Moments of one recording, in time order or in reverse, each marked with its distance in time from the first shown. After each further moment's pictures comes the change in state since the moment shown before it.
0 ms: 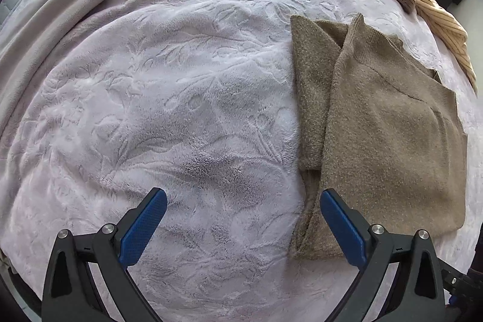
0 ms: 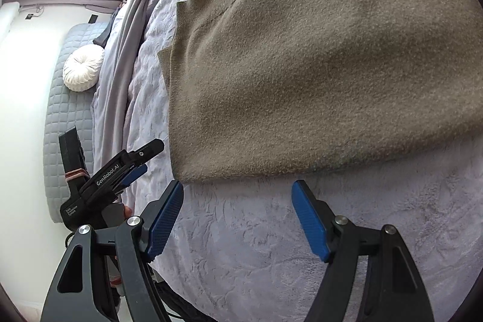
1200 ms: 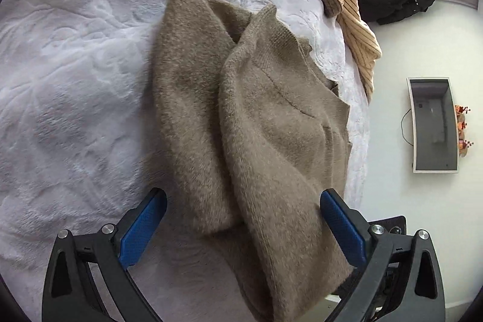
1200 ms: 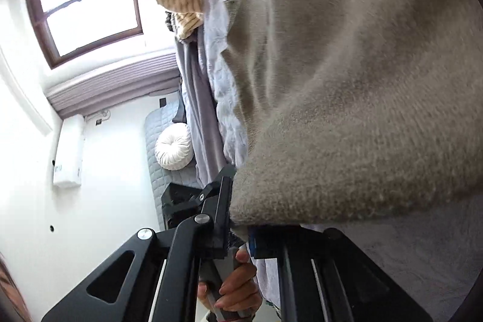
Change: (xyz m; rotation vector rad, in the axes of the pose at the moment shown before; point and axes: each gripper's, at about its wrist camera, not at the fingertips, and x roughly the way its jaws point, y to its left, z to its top) left arm 0.040 -0.031 0.053 -0.098 0.221 -0.702; right arm 0.034 0.008 0.027 0.329 -0.185 0.561
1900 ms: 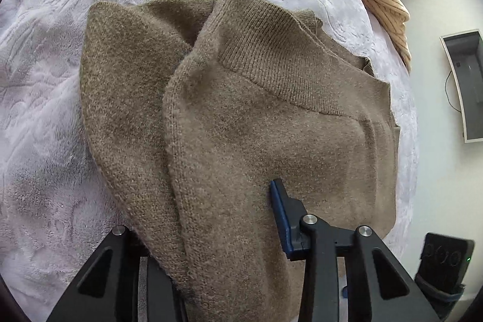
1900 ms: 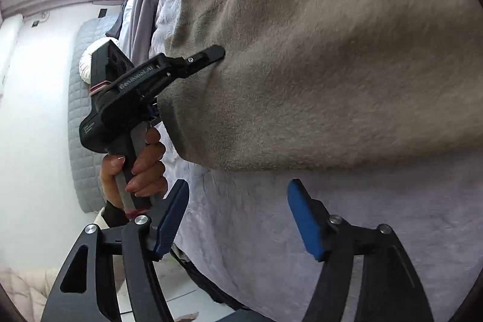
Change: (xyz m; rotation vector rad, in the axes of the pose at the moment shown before) left arm 0.050 -0.053 0.020 0.183 0.021 0.302; right arm -0.032 0.023 0.011 -0.291 0.306 -0.475
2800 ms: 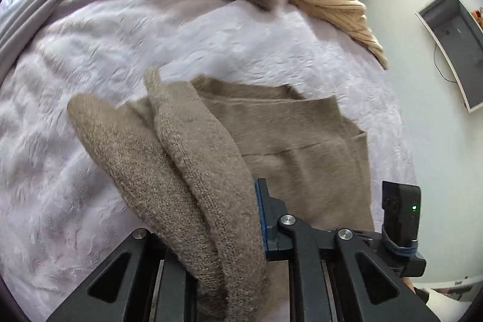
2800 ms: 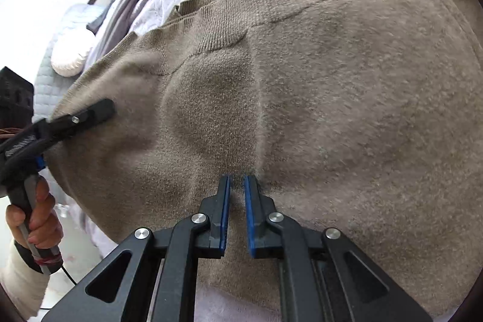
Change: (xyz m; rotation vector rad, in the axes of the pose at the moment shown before) left arm -0.048 -0.137 0.011 0.233 -0.149 0.079; right arm -0.044 -0.052 0.074 -0.137 -0.105 -0.180
